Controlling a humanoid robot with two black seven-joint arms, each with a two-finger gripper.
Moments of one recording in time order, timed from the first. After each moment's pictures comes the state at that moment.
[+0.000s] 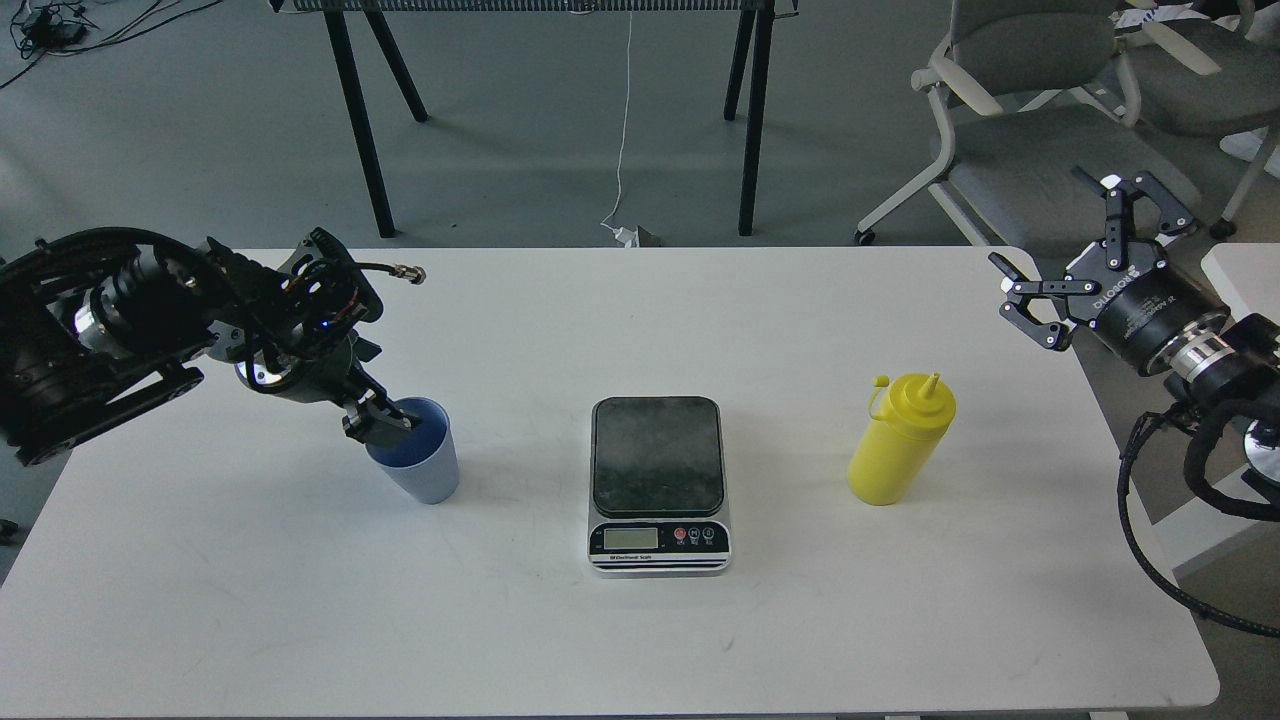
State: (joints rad) left arm -1.14 0.64 0.01 -1.07 2.18 -0.49 -0.49; right arm 0.59 -0.74 0.60 1.02 0.25 0.49 0.19
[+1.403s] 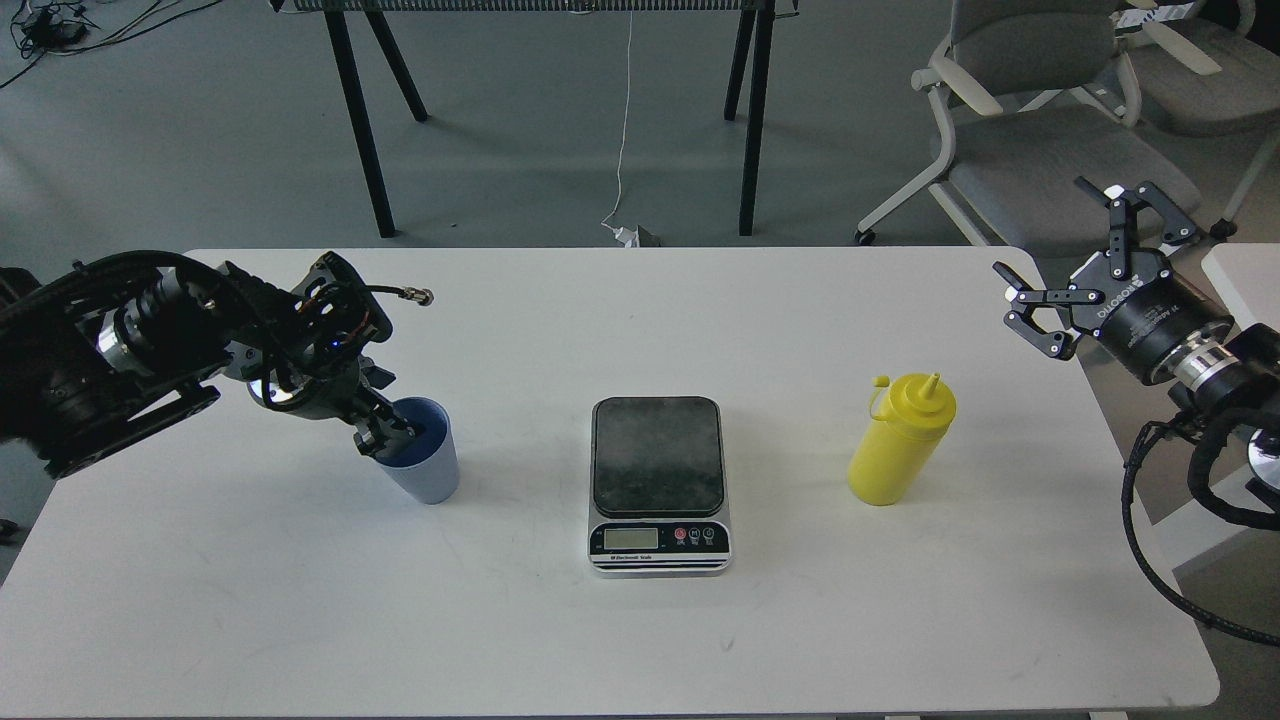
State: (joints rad) left arm -1.11 0.59 0.02 -1.01 2.18 -0.45 -0.49; right arm 0.57 -0.75 0.61 1.02 0.25 0.49 0.19
